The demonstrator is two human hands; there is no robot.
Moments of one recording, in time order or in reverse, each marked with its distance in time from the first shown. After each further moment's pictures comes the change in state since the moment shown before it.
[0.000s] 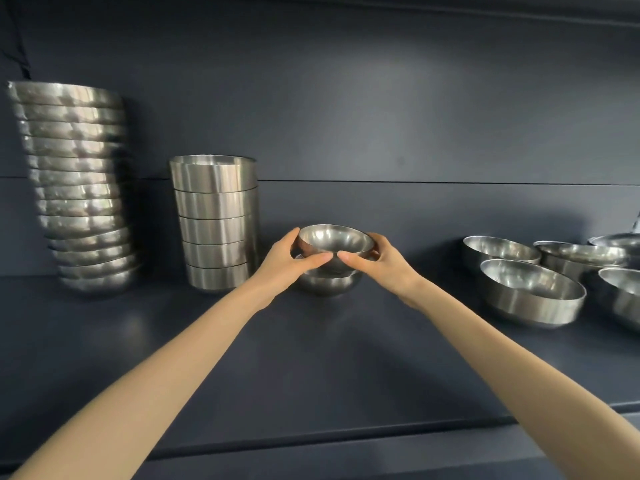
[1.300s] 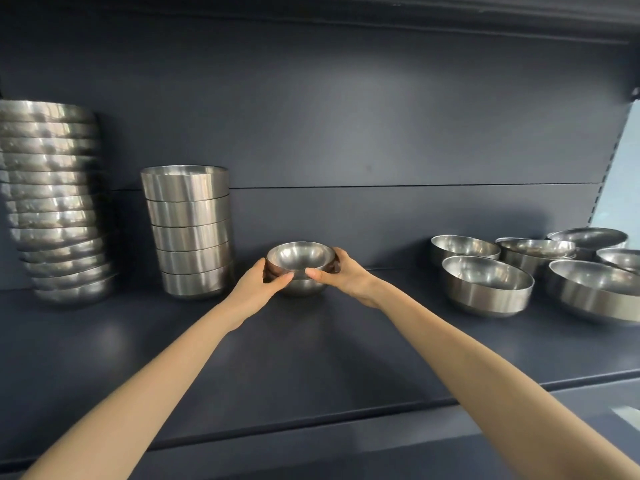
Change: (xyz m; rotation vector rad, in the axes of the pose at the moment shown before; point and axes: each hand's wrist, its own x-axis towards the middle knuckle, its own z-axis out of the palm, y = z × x) left_hand -0.019 -0.017 0.011 0.132 0.005 -0.143; right_hand -0.004 0.007 0.002 -0.045 -0.189 0.135
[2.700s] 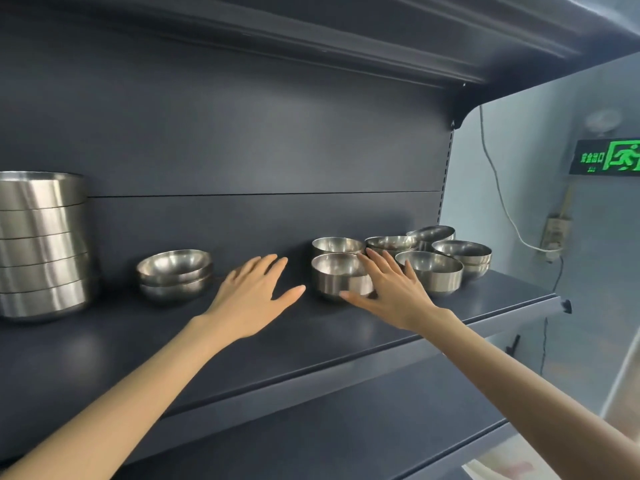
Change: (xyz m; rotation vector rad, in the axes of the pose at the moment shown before) left_hand -0.064 0.129 0.146 0.911 -0.072 0.447; right_hand -0.195 0.057 -0.169 -1.069 0.416 0.016
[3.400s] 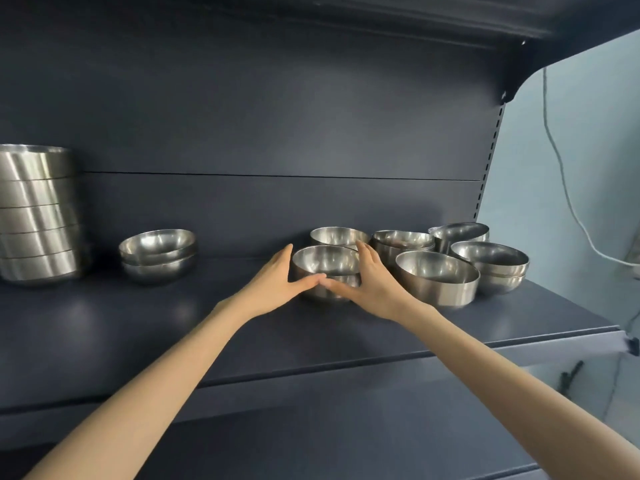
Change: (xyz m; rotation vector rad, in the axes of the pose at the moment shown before) left_hand 0.072 0.055 0.054 -0.514 -0.068 -0.261; right_hand 0.051 0.049 0.026 0.624 -0.130 -0.101
